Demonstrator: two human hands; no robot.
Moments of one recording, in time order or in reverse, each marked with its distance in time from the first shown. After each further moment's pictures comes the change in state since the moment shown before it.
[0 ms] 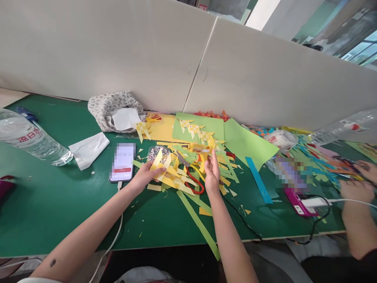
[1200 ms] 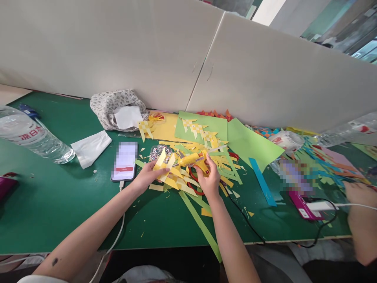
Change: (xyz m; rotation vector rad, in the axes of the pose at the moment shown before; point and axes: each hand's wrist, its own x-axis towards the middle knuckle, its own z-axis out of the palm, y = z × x) left_hand -0.002 0.003 0.001 0.006 -0.023 0.007; right_hand -0.007 -0.001 0.007 -0.350 -0.011 -0.430
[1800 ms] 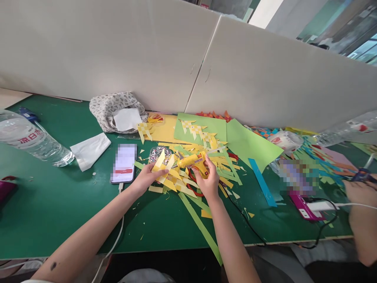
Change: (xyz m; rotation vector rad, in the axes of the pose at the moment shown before) left_hand 0.003 -0.004 0.000 -0.009 0.014 0.012; right_hand 0.000 -0.002 0.001 0.036 0.023 0.005
